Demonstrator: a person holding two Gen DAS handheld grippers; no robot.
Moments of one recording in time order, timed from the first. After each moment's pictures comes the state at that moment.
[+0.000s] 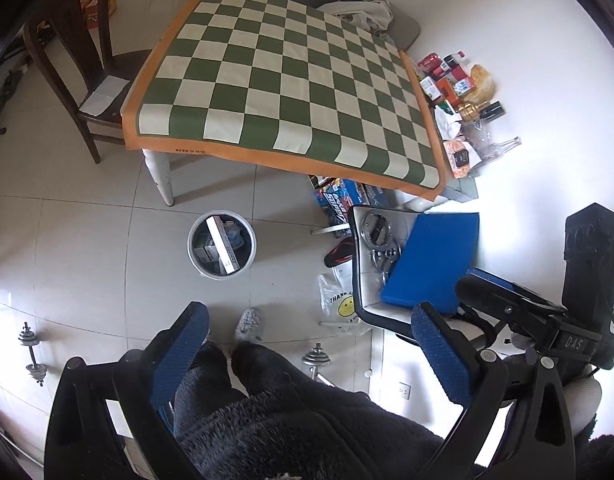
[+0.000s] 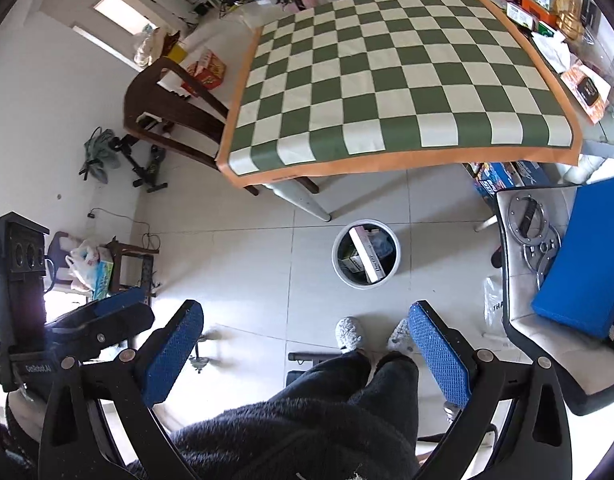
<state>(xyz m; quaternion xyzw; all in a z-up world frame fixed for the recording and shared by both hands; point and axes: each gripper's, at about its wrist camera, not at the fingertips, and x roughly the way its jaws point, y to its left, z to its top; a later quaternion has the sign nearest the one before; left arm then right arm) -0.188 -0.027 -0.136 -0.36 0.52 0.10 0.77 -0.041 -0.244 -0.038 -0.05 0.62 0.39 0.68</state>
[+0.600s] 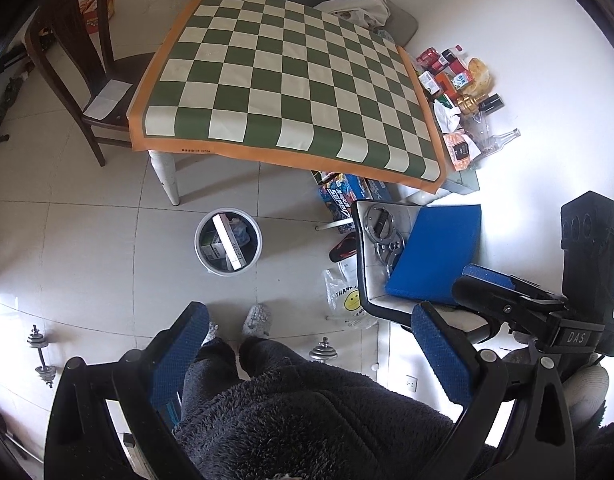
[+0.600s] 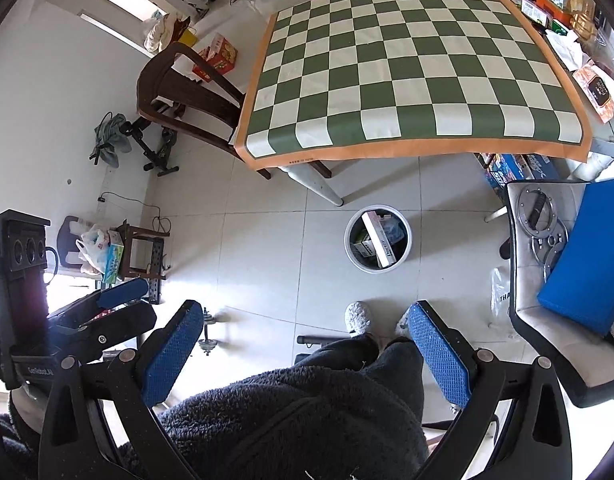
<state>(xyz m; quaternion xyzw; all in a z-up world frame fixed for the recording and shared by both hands) -0.203 -0.030 -0.125 -0.35 0.53 0.10 0.77 -0.056 -0.244 -0.032 -0.06 0.63 0.40 0.66</state>
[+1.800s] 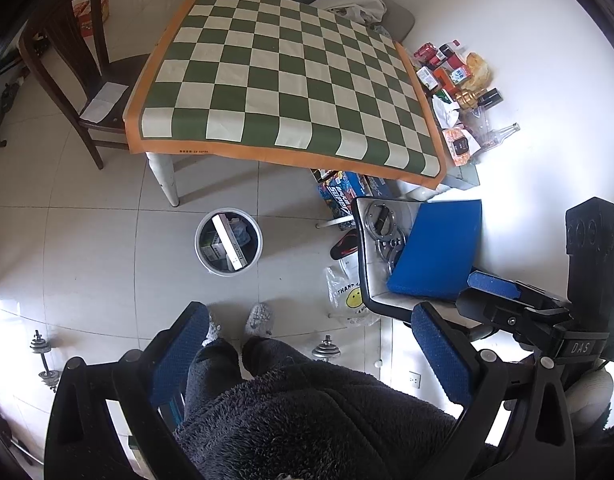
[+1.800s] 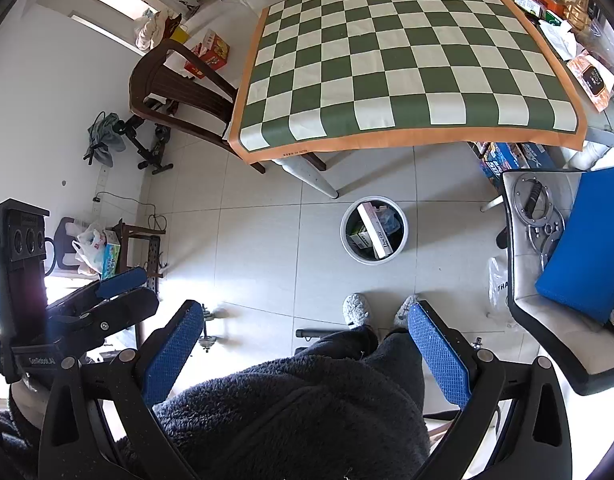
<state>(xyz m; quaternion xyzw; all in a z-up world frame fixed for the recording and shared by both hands) -0.205 -0.034 -0.126 -0.34 0.53 0.10 0.77 -0.056 -0.247 -0.035 -0.07 0.64 0.40 0.65</state>
